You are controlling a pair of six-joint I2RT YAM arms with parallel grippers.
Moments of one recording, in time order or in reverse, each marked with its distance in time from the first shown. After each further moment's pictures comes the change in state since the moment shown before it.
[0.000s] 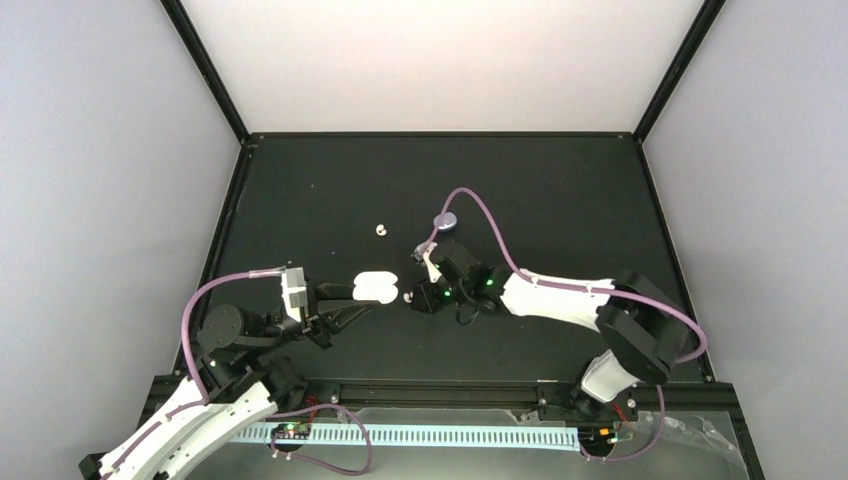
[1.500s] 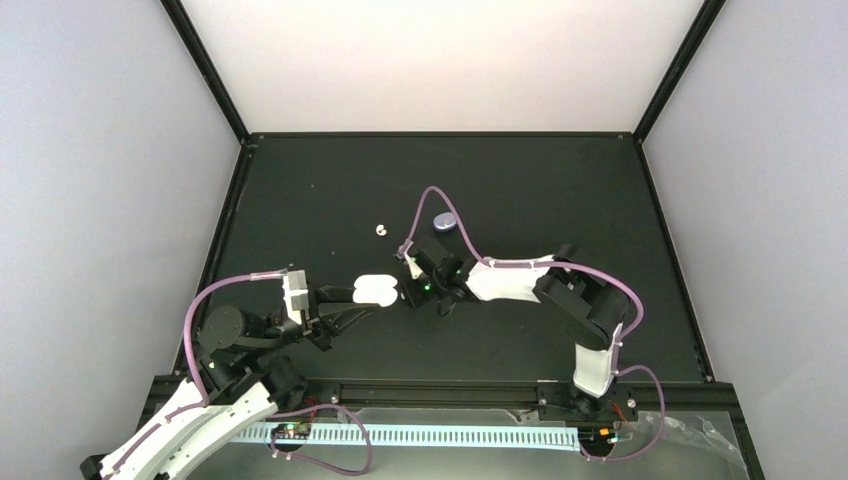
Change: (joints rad) left arm 0.000 -0.020 -0.006 -0.042 0.003 0.021; right arm -0.021 0.322 0.167 0.048 -0.051 -0.016
